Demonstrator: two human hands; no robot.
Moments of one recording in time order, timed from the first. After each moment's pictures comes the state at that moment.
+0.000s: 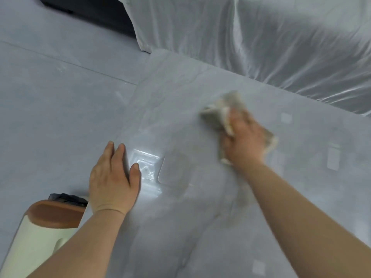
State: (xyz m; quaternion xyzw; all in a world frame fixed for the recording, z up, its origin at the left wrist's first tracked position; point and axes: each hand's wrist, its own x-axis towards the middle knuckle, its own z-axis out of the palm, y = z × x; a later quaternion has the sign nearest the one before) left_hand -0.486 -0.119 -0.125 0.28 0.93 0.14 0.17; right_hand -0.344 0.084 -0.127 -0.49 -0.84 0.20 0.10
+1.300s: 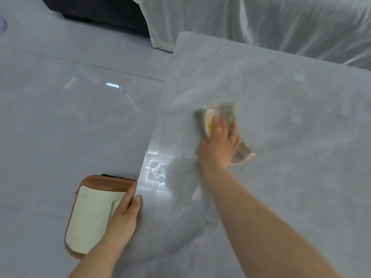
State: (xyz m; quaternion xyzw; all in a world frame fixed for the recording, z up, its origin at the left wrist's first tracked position) left_hand -0.471 -0.299 -0.109 0.10 0.80 0.36 0.47; right_hand -0.391 -0.097 -0.133 -0.61 -0.76 0.20 0.10
